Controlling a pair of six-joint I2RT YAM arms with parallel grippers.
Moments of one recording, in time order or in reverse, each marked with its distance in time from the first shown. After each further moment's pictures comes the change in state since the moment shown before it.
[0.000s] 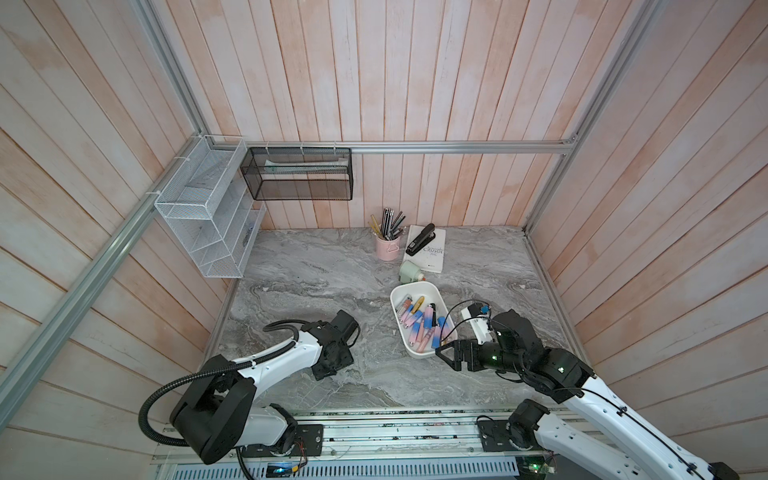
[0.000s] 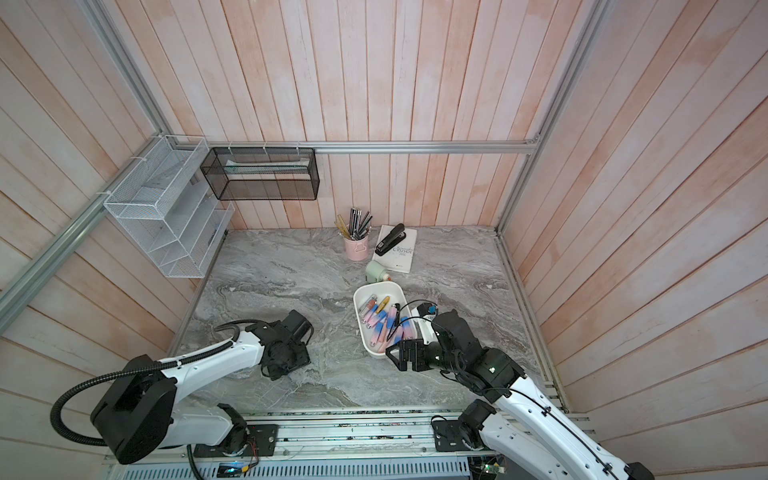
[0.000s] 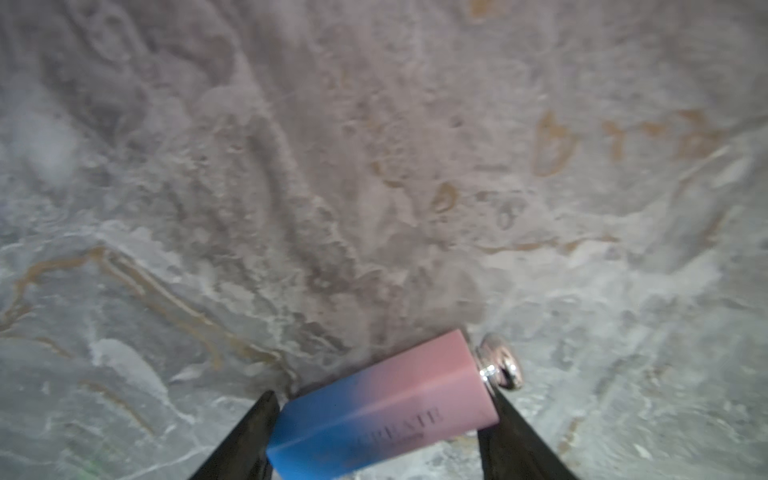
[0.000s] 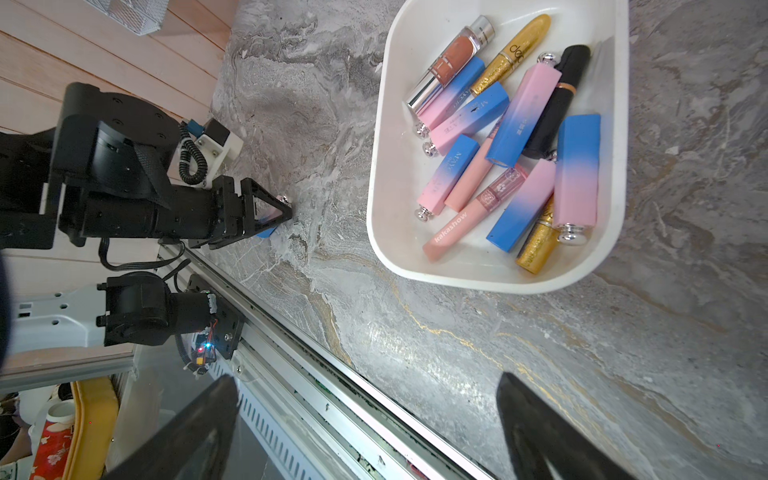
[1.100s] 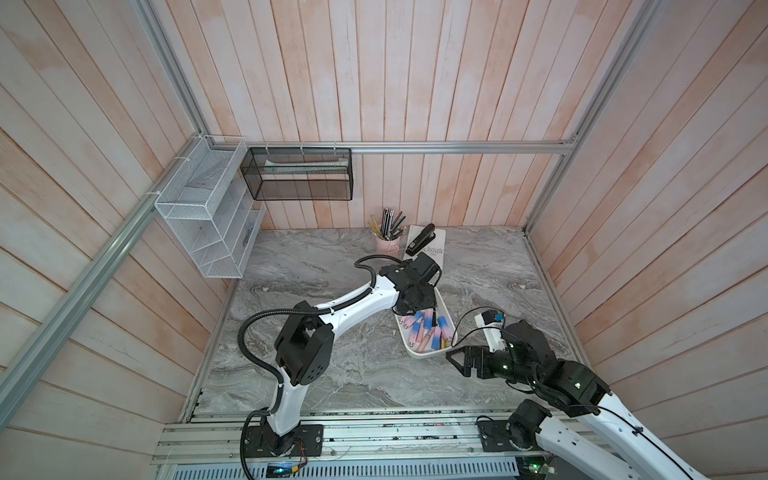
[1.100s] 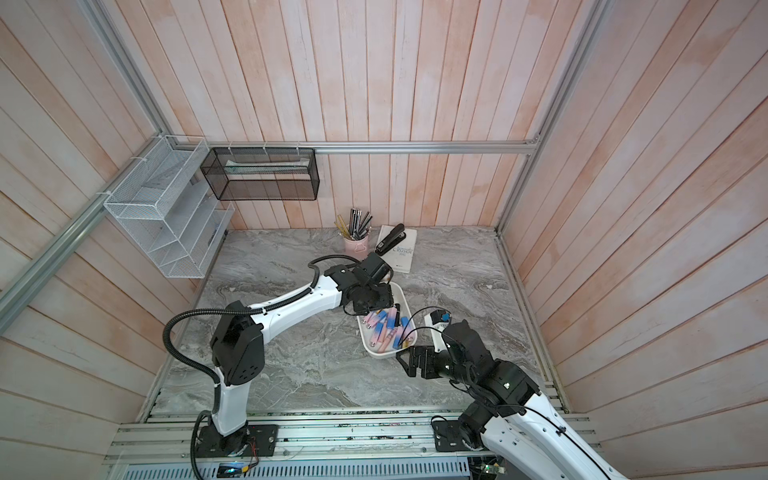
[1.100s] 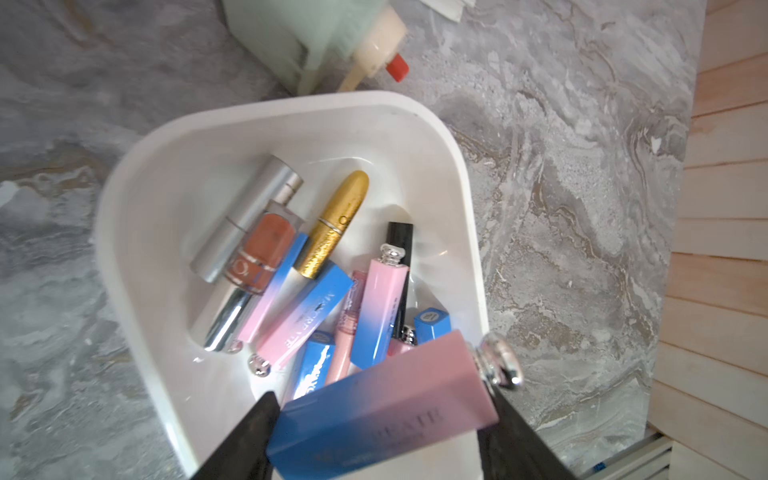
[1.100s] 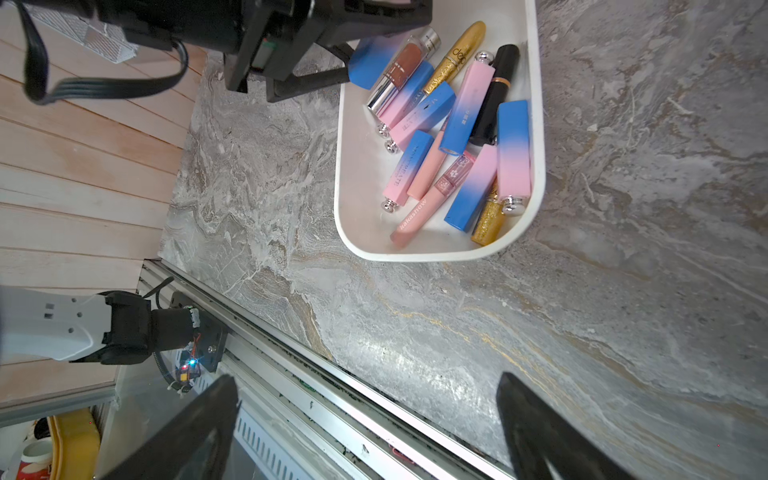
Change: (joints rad) left arm -0.203 0.666 1.070 -0.046 0.084 0.161; right arm 0.000 -0.144 -0.029 -0.110 0.090 0.060
